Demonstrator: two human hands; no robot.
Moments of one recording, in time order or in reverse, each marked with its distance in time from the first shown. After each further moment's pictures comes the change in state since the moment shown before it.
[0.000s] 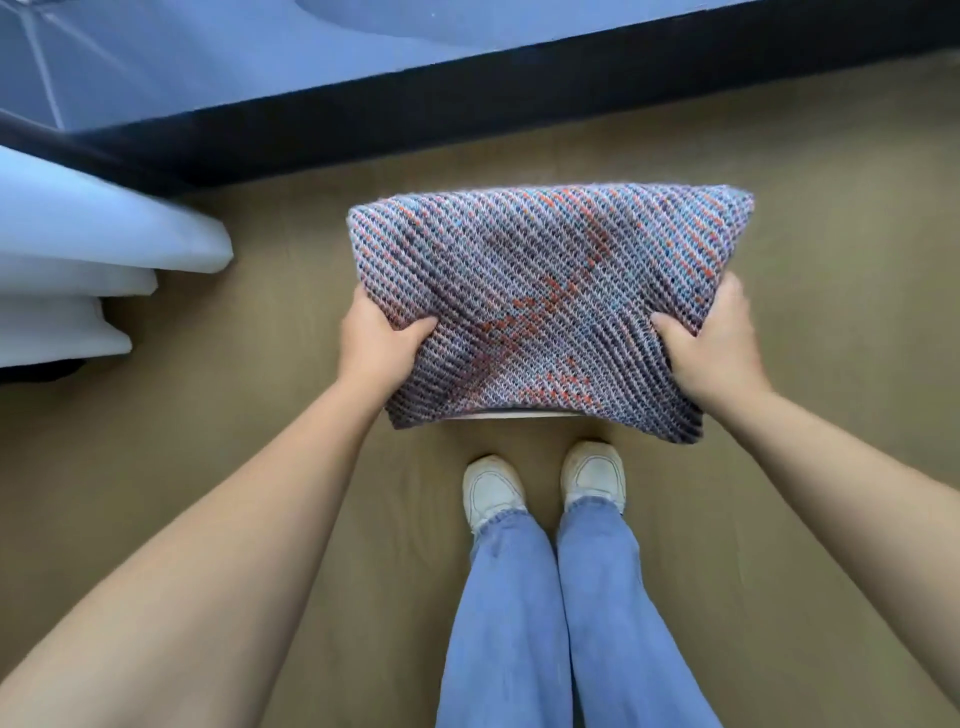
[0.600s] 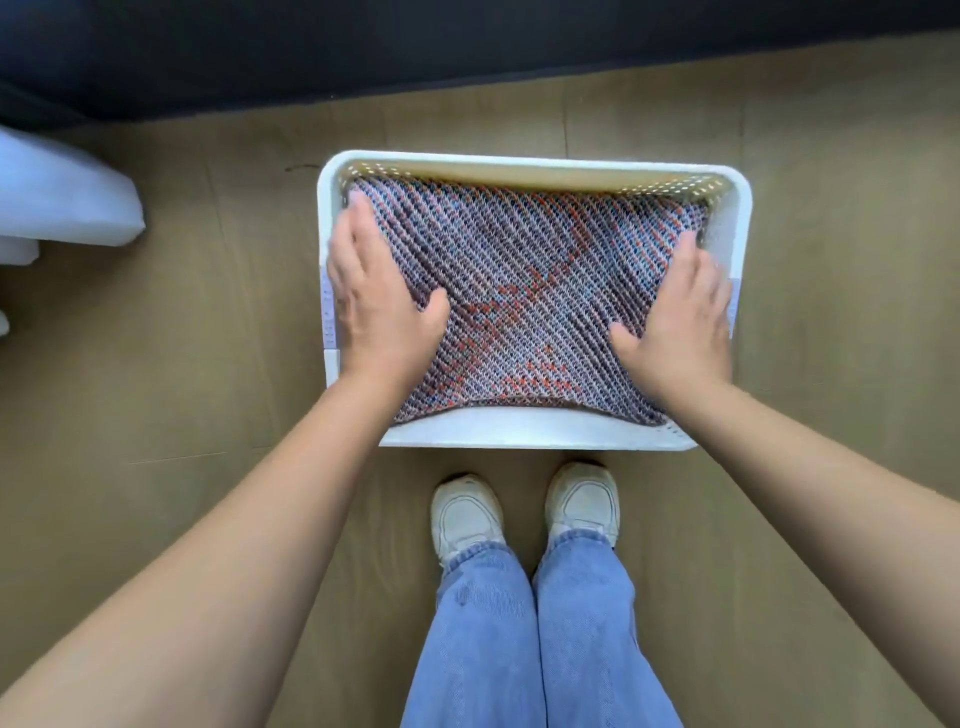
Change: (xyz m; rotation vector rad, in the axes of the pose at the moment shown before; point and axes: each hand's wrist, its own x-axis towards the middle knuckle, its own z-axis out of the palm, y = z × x) left_hand 0.040 -0.021 0.071 0.234 0.168 0.315; right_hand 0.055 0.023 0.077 -0.461 -0.039 -0.203
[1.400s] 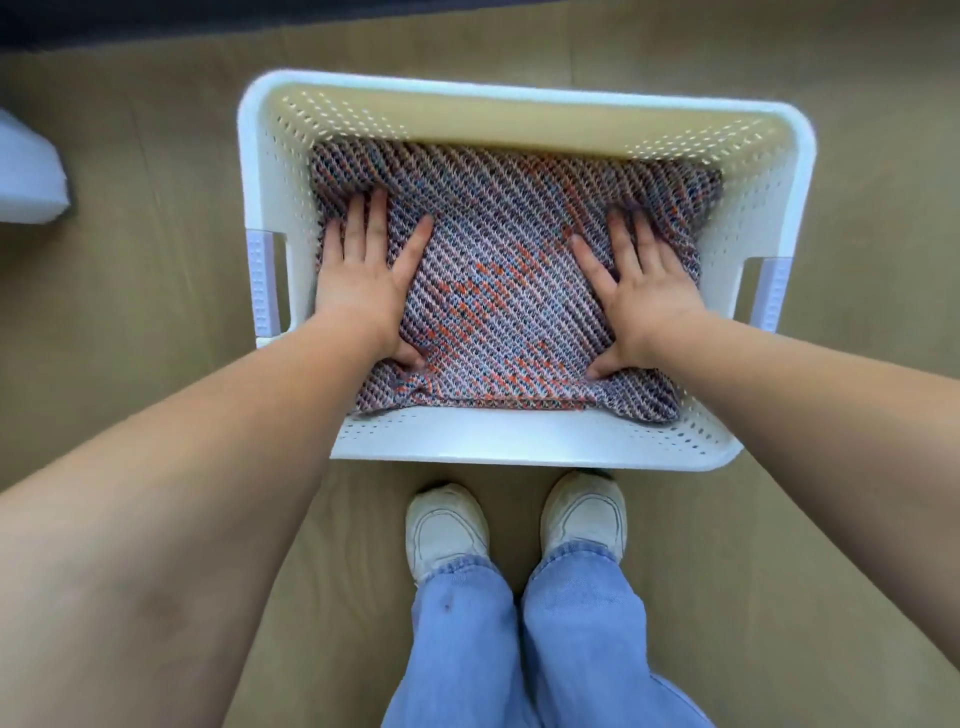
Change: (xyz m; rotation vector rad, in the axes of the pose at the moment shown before) left_hand 0.042 -0.051 0.066 0.997 -0.601 0.260; right_hand 0.068 0.023 0.062 -0.693 -0.444 -0.446
